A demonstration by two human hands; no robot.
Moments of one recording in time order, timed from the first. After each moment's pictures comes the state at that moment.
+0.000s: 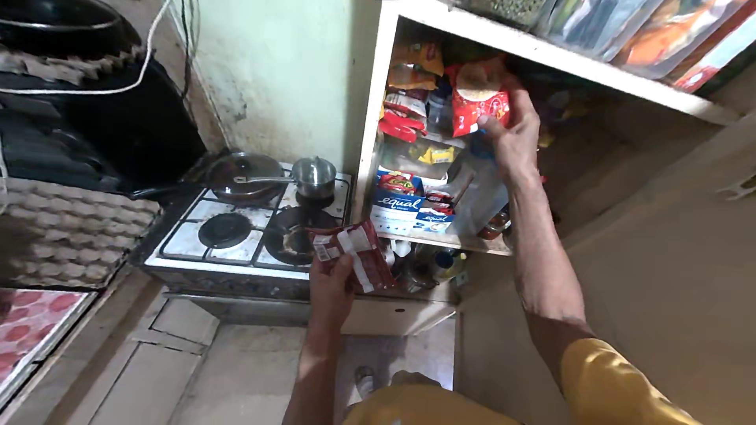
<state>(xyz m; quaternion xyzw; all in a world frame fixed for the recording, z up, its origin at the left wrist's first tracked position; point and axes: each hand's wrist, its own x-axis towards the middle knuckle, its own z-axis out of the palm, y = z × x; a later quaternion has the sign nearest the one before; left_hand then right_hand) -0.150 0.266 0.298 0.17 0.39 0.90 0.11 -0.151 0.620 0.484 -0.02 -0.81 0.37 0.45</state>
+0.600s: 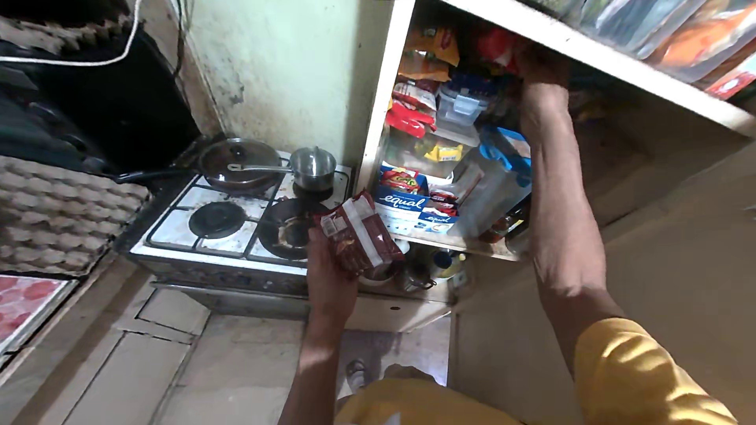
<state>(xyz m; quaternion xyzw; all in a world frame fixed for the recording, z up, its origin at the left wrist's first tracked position) -0.160 0.282 0.319 0.06 0.36 0.91 0.19 -0.194 0.642 0.537 -0.16 -0.80 0.38 0.43</state>
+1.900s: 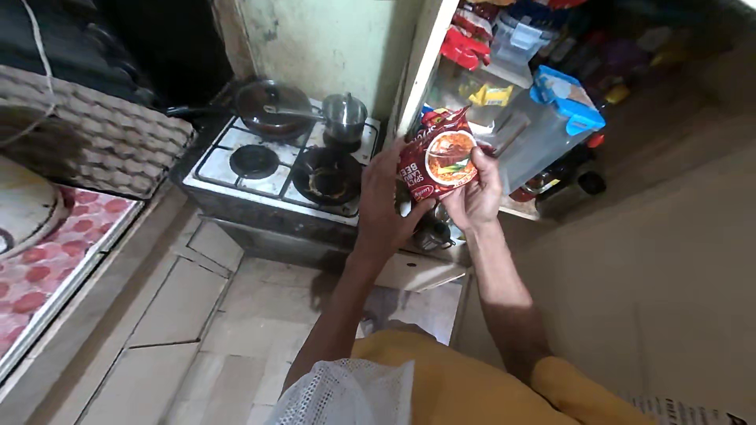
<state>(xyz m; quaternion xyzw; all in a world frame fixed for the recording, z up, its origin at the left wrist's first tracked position) -0.134 0.259 0.326 0.38 0.65 0.63 -0.20 -0.095 0.430 0.362 0.08 -0.49 0.84 0.20</state>
